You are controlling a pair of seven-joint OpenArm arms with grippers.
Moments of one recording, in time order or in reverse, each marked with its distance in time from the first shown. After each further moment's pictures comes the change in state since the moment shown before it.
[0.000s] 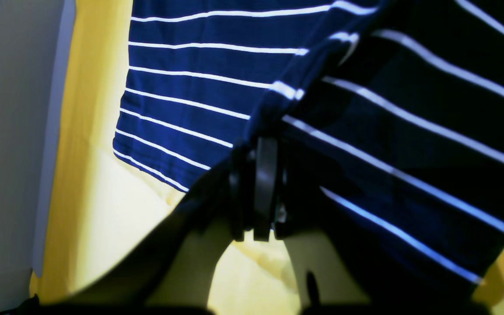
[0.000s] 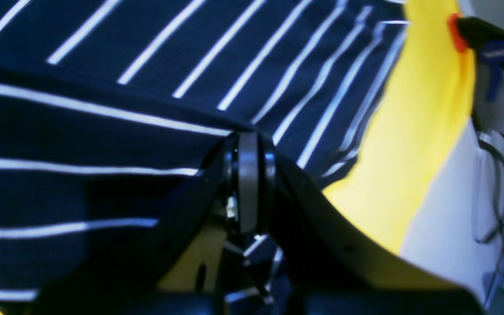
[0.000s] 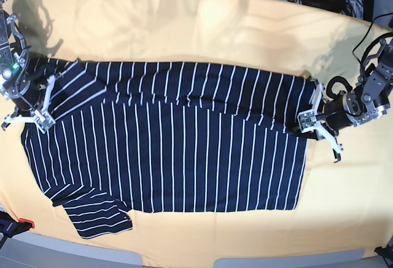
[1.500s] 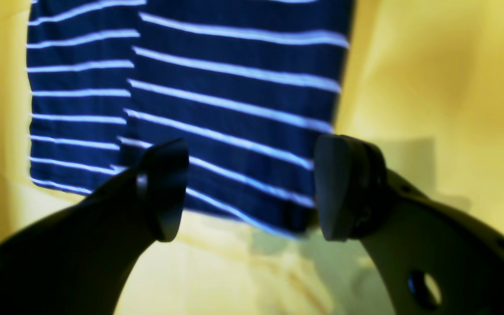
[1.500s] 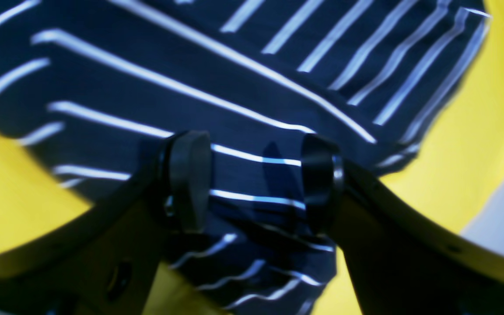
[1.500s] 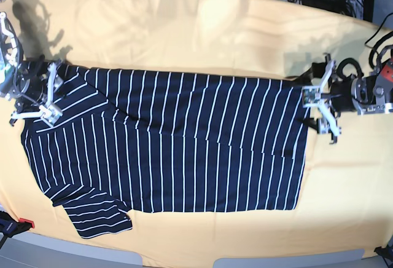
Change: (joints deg) left arm 3.1 -7.8 0.0 9.5 -6.8 -13.5 6.1; right arm -0.9 2.8 0.0 6.8 13.4 10.7 -15.6
